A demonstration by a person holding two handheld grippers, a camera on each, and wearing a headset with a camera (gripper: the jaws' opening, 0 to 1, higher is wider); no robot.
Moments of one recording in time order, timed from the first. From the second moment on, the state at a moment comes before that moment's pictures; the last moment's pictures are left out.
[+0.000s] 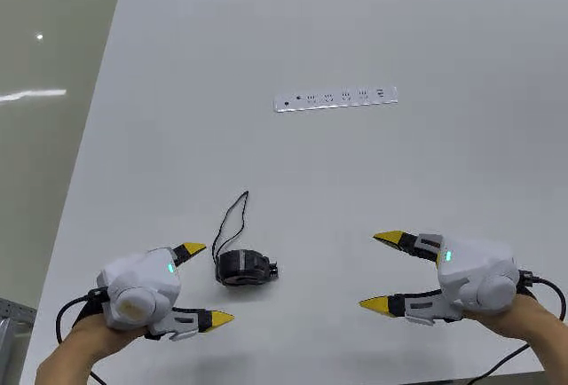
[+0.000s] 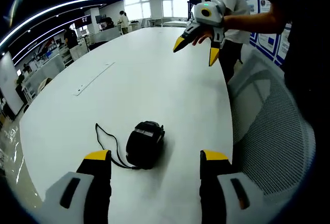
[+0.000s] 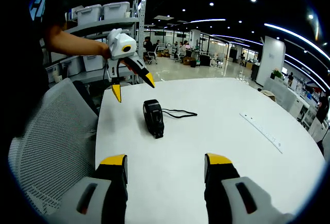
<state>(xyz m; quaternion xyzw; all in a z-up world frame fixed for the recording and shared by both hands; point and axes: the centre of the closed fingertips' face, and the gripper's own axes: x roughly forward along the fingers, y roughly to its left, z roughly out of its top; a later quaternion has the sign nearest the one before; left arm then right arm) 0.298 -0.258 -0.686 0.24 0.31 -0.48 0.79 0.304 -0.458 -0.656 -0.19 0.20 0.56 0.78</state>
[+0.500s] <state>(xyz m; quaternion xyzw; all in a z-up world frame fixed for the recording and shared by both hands) 0.313 -0.263 -0.703 0.28 0.31 -0.52 0.75 0.317 -0.434 -0.674 -0.22 0.20 0.59 0.75</state>
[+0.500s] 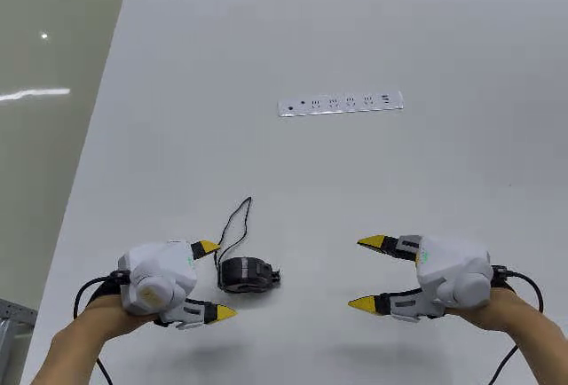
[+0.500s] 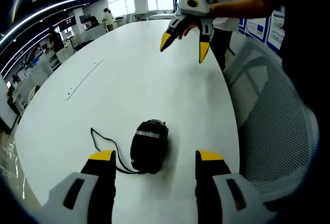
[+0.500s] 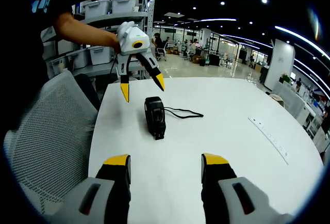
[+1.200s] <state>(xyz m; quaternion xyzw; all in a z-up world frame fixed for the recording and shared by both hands) 0.327 -0.262 -0.740 0.33 0.33 -0.54 0.70 0.328 -0.400 -0.700 -0.22 0.20 0.62 0.72</state>
